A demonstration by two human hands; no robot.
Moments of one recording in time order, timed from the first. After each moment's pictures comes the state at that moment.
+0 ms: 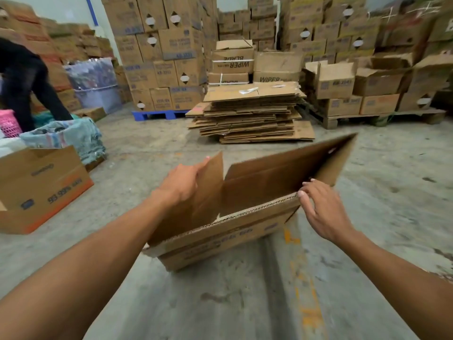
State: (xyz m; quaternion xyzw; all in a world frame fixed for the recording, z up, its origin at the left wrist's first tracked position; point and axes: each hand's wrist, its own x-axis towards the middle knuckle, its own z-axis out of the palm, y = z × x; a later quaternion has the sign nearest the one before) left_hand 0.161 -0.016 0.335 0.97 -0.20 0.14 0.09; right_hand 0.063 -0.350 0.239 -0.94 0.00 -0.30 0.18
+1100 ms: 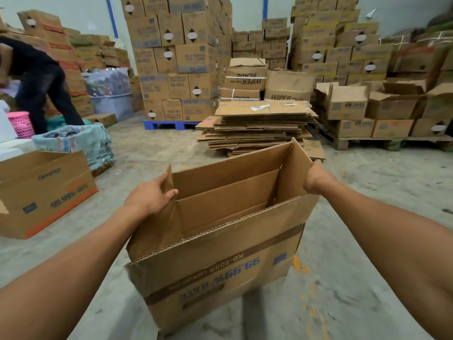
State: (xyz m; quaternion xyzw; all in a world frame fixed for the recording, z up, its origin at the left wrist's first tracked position) left_hand 0.202 0.077 0.335 0.99 0.00 0.08 0.15; right_hand 0.193 -0.324 0.351 -0.94 0.28 -0.07 0.20
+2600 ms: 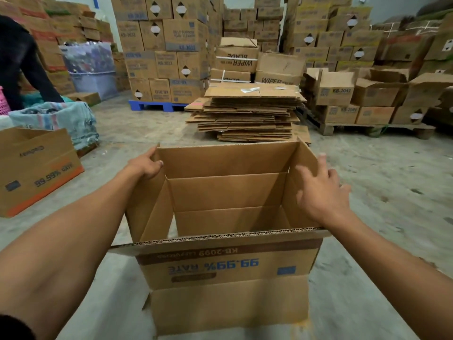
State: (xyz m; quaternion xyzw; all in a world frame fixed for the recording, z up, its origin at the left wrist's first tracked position) left_hand 0.214 0.066 0.338 0.97 0.06 0.02 0.23; right_hand 0.038 -0.290 0.324 -0.97 0.18 -0.15 0.00
